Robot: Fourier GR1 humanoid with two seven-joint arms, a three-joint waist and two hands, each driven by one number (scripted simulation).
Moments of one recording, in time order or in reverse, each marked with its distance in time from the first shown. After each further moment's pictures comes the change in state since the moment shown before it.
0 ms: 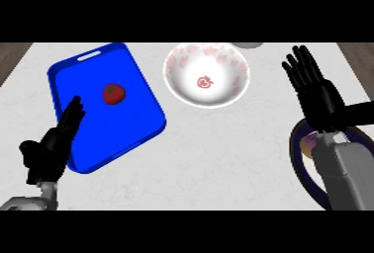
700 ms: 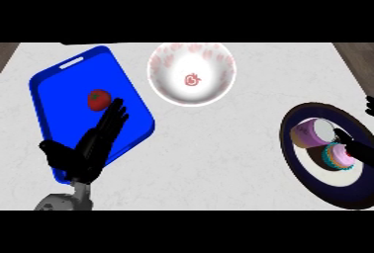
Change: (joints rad) left arm -0.026 -0.159 -0.086 -0.026 0.166 -0.115 0.020; right arm 0.398 -0.206 -0.156 -0.199 0.302 -0.318 -0.006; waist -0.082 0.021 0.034
